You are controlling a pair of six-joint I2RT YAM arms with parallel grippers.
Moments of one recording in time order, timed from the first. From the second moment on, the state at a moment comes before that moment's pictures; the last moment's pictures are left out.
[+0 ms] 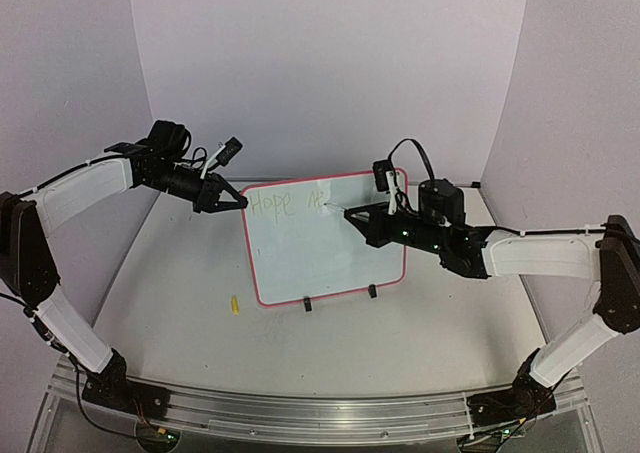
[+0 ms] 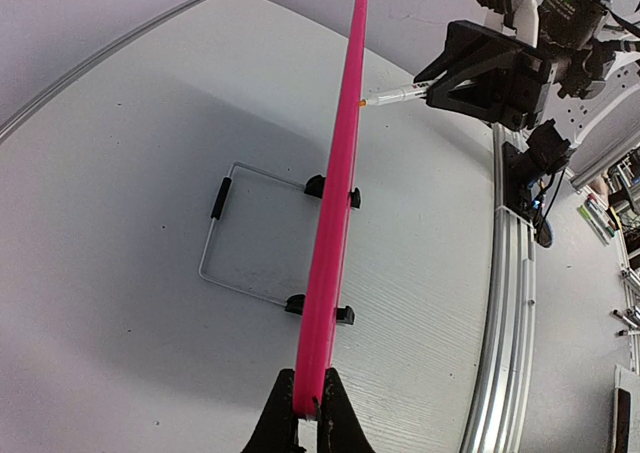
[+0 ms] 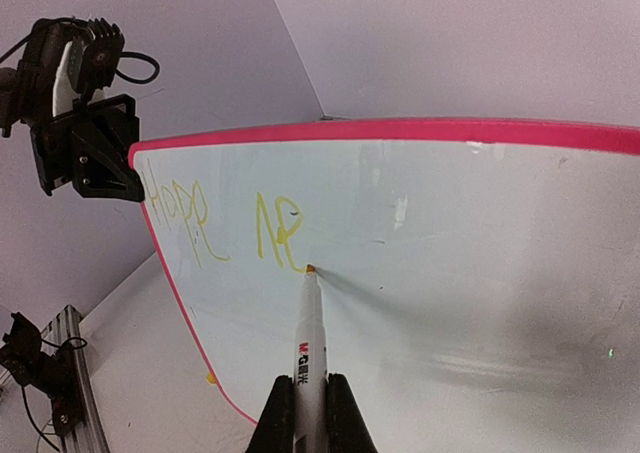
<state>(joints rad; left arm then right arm) -0.35 1.57 1.38 -0.65 0.87 0.36 0.75 1.51 0.90 0.40 -0.17 0.33</state>
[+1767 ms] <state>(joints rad) -0.36 1.57 1.38 -0.65 0.87 0.36 0.74 1.49 0.93 0.32 -0.14 0.28</state>
